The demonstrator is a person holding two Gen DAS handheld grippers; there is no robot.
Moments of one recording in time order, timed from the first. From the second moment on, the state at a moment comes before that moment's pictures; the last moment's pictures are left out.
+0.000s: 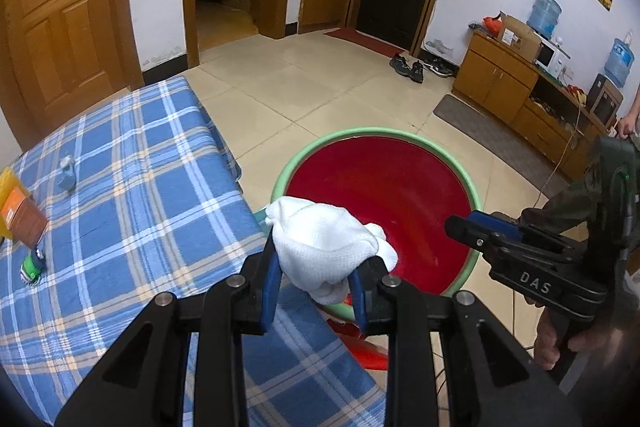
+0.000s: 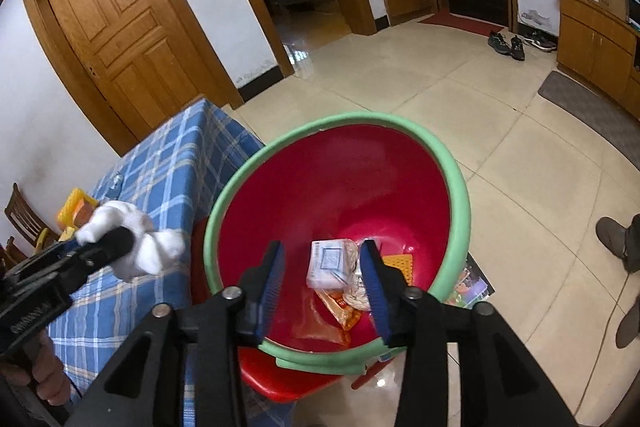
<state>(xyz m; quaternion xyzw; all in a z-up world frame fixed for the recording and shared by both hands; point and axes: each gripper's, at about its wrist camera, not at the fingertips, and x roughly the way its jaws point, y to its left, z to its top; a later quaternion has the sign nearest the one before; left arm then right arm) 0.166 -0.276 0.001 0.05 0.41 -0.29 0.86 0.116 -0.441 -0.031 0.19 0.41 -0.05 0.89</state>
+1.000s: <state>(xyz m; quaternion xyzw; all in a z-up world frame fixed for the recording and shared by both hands) 0.171 -0.236 0.011 0.05 0.39 -0.26 0.88 0.104 -0.424 -0.007 0.21 0.39 -0.05 0.90</state>
